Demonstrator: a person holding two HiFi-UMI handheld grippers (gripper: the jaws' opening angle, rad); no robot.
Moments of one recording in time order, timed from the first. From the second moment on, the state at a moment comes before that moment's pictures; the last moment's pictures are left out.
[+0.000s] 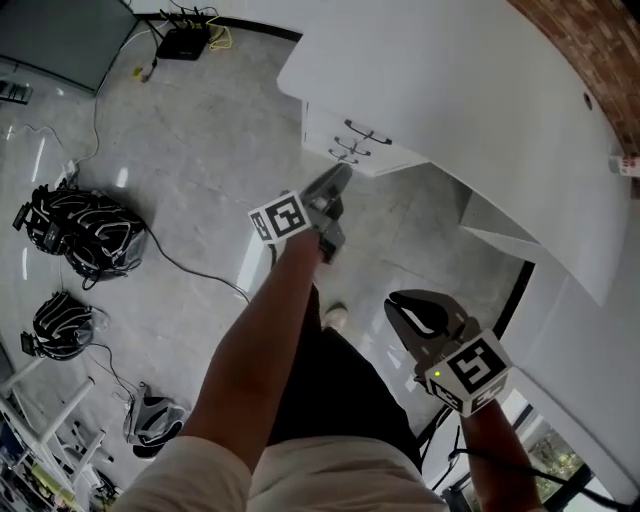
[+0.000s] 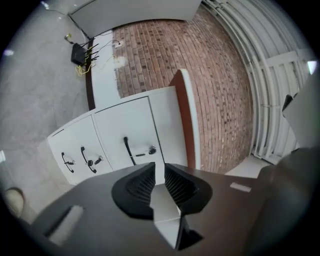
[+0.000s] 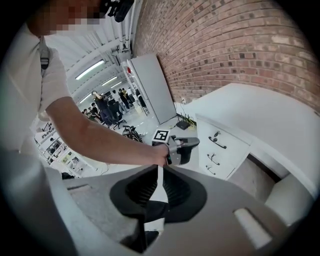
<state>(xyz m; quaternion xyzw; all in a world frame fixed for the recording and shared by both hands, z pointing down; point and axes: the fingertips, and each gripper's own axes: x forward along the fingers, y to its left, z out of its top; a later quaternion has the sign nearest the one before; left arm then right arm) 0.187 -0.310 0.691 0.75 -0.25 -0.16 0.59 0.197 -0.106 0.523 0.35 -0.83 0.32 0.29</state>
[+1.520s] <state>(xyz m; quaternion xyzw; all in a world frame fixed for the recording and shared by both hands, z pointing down) 0.023 0.126 0.295 0.95 0.10 0.18 0.23 0.070 0.131 0.345 0.48 -0.81 0.27 0.19</state>
